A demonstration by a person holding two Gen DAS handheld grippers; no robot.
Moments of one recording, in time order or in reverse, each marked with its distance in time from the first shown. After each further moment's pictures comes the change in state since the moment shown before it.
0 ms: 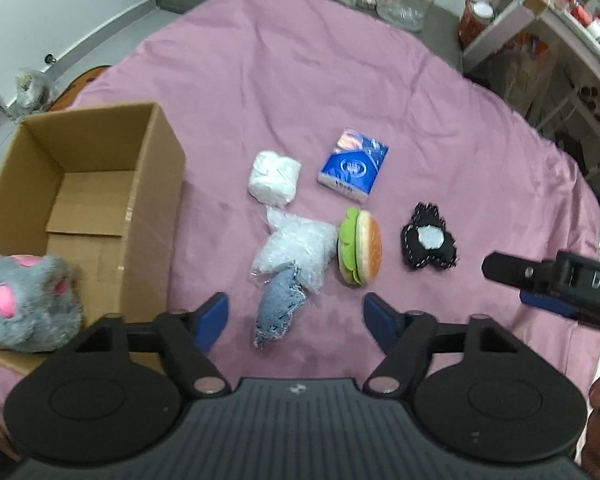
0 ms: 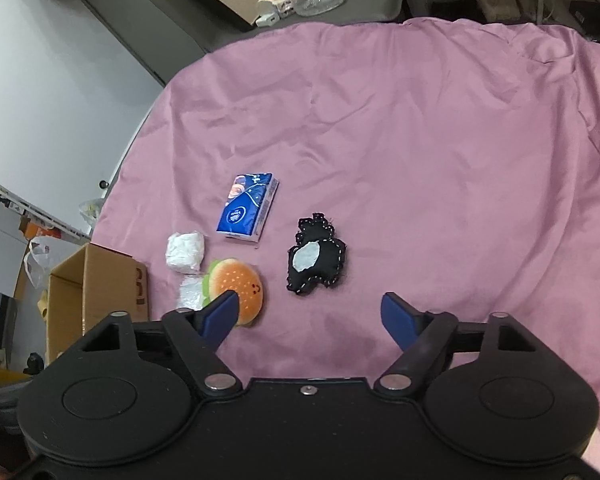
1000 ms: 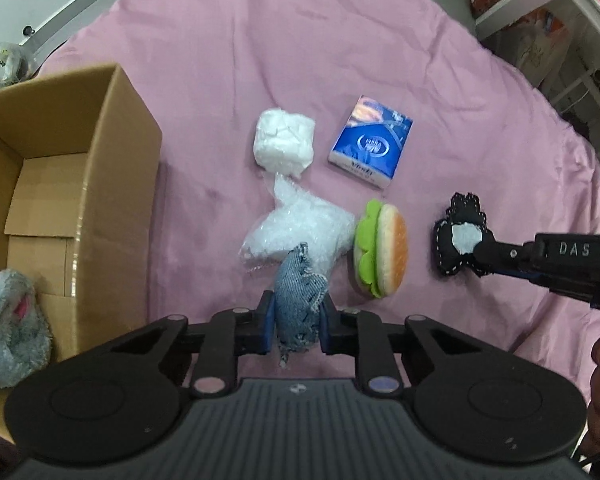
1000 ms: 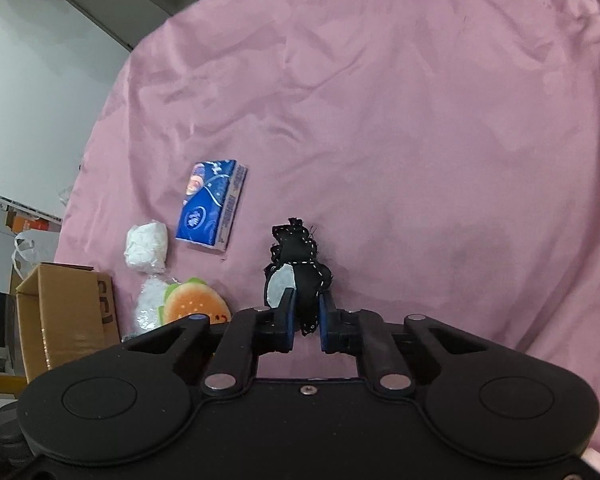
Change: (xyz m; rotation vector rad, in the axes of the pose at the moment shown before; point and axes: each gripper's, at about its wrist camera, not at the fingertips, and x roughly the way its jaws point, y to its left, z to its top) left arm 0.045 0.015 0.020 -0.009 0.106 -0.044; right arm 0.060 -0.012 0.028 0.055 0.125 -0.025
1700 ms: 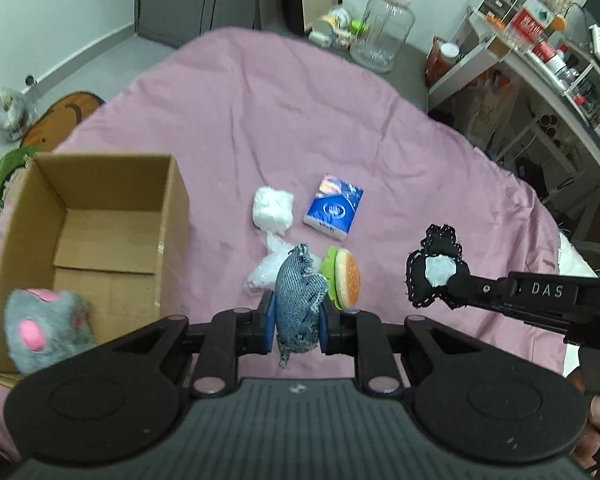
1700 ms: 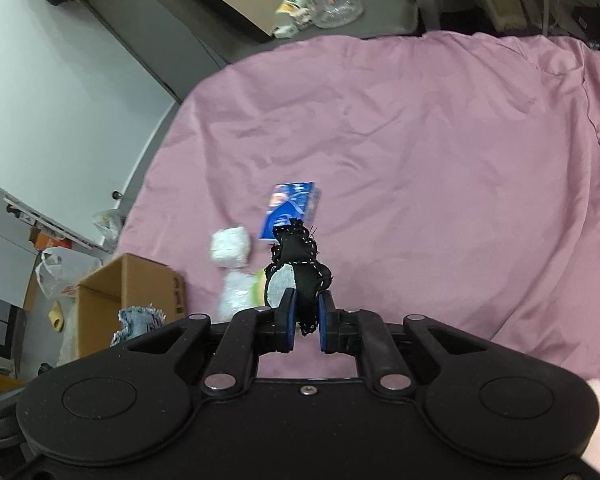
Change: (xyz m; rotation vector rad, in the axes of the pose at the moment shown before) left arm -0.097 0.010 -0.023 0.029 -0.215 -0.073; right arm -0.082 0.051 -0.046 -0.038 -0.161 0.048
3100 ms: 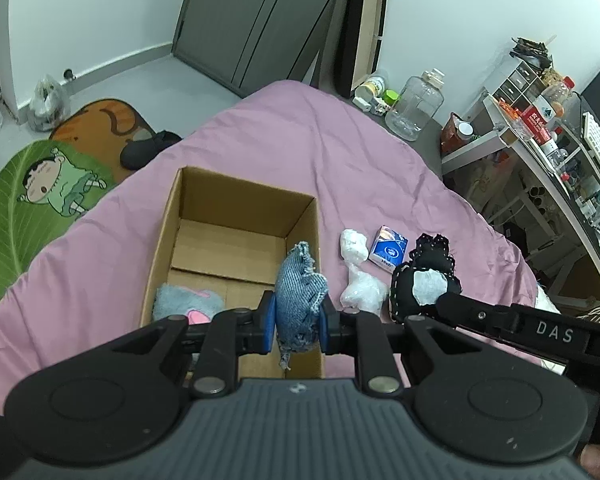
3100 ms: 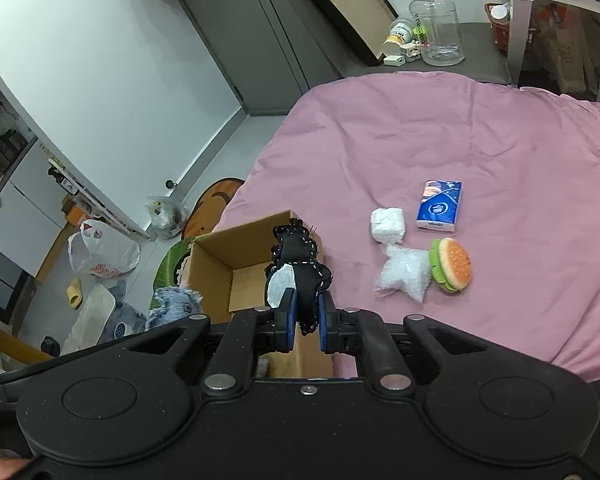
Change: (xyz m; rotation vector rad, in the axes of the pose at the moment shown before) left arm -0.085 0.137 -0.021 -0.132 -0.124 -0.086; right arm -0.032 0.167 -0.071 -0.161 -0.101 0.043
